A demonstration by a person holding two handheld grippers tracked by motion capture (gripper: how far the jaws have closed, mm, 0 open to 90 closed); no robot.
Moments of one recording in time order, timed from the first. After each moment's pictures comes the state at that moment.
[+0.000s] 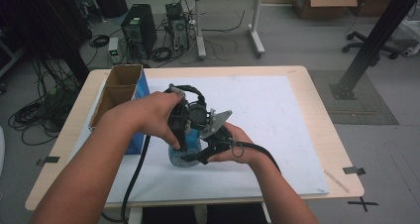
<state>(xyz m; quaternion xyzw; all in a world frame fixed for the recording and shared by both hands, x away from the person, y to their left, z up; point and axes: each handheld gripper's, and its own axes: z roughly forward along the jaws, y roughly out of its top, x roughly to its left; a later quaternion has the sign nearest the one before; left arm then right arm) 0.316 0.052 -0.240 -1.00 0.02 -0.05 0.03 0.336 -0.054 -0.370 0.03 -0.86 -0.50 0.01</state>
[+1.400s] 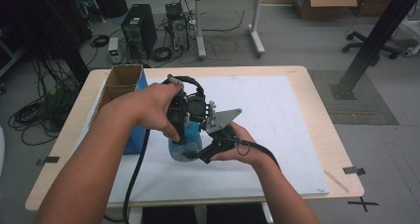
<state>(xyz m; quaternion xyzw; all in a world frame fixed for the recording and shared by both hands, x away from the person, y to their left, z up) 0.324 0.054 -0.224 -1.00 0.01 -0.05 0.02 0.339 -0.065 -0.369 -0.01 -0.83 -0.56 -0.01</state>
